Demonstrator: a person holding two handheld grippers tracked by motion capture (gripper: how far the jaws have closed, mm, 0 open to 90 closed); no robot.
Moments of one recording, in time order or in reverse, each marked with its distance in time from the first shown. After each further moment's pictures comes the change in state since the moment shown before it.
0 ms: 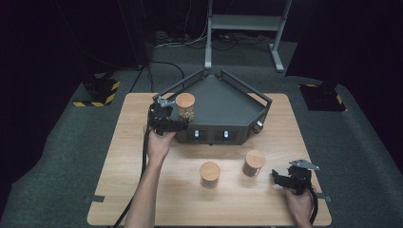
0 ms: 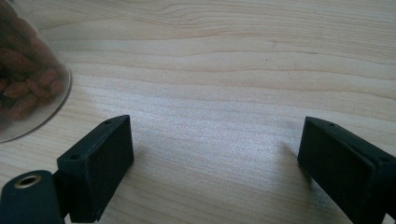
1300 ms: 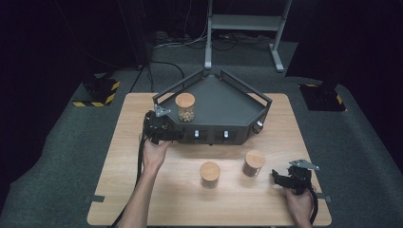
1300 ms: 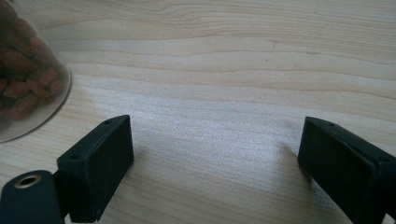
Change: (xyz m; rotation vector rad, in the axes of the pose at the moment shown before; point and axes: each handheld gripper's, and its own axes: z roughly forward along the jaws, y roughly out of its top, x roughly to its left) left arm 0.000 -0.025 -0.013 0.004 -0.008 0.006; right arm 0.000 0.000 0.000 0.000 0.000 0.000
